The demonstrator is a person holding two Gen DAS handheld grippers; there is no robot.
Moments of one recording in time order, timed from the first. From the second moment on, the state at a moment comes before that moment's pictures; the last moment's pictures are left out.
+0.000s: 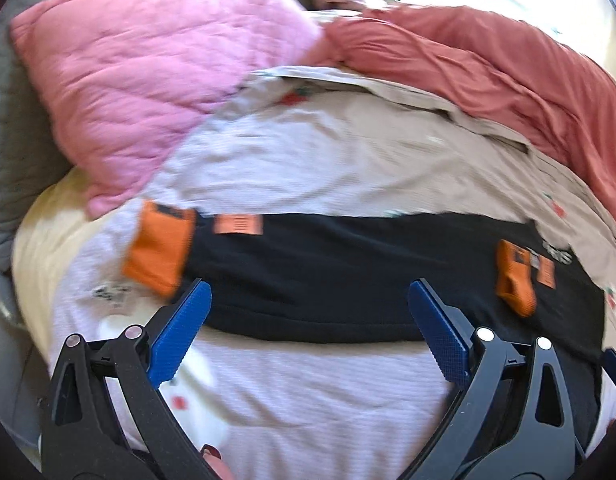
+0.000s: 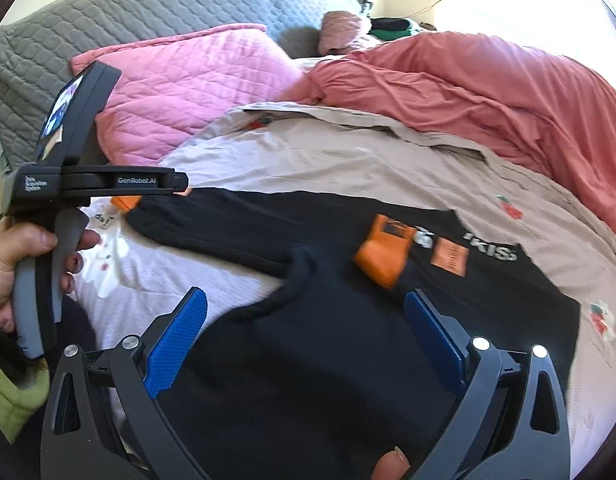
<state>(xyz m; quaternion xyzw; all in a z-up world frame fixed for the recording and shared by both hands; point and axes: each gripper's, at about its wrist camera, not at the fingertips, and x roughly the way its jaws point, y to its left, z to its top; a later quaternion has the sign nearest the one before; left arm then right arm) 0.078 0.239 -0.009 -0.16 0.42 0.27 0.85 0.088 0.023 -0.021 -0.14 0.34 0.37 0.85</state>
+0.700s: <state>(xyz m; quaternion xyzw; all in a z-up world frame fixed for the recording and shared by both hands) 0.022 0.348 -0.051 -0.32 0.38 0.36 0.79 0.056 0.081 -0.045 -0.18 0.37 0.38 0.82</state>
